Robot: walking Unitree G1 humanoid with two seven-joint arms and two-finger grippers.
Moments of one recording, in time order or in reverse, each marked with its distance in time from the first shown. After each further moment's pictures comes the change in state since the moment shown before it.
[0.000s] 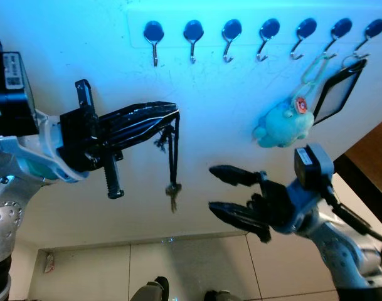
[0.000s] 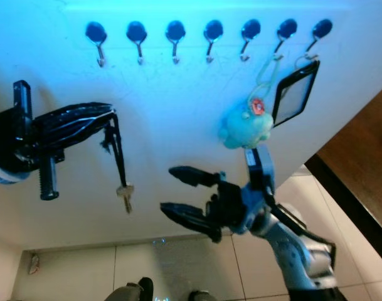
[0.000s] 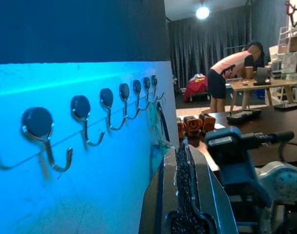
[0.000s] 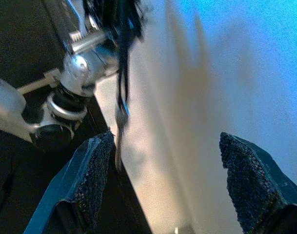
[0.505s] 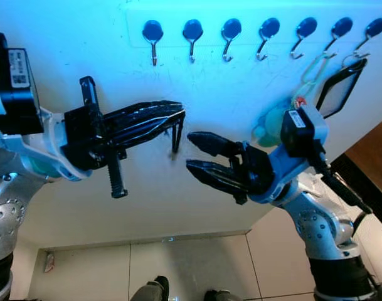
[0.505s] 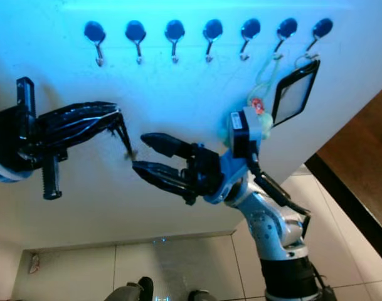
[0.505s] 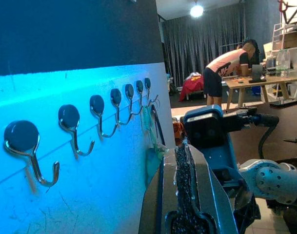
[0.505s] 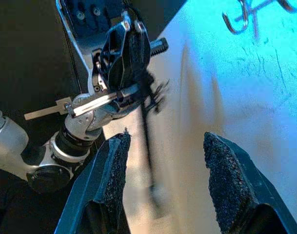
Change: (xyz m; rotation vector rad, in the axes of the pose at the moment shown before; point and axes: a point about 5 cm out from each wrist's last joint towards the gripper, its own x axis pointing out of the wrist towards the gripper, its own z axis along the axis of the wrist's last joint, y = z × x) left arm 0.003 0.000 0.002 0.008 0.002 -0.015; right arm 0.040 -0.008 0.026 -0.054 -0.120 0.069
